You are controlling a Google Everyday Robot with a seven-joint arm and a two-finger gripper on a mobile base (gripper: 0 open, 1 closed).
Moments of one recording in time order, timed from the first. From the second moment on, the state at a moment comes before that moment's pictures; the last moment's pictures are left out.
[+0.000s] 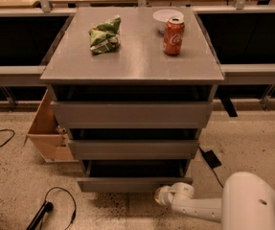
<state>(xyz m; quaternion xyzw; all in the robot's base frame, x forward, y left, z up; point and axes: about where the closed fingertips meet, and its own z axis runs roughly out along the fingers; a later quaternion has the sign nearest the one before) 0.573 -0.121 0.125 -0.59 0.76 0.00 0.27</state>
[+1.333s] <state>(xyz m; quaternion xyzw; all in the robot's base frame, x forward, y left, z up) 0.623 -0.108 0.146 -0.60 0.75 -0.01 0.29</state>
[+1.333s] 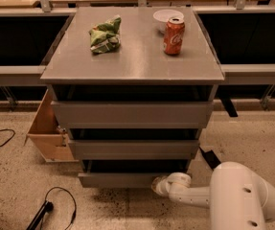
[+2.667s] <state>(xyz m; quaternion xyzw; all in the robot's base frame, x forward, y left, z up) 0.621 -0.114 0.148 -0.59 0.75 -0.02 0.29</state>
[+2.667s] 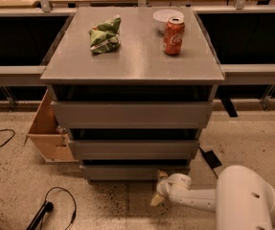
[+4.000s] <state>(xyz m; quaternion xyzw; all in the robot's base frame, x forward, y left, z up) 0.490 -0.112 0.333 -0.58 0.81 -0.09 0.08</state>
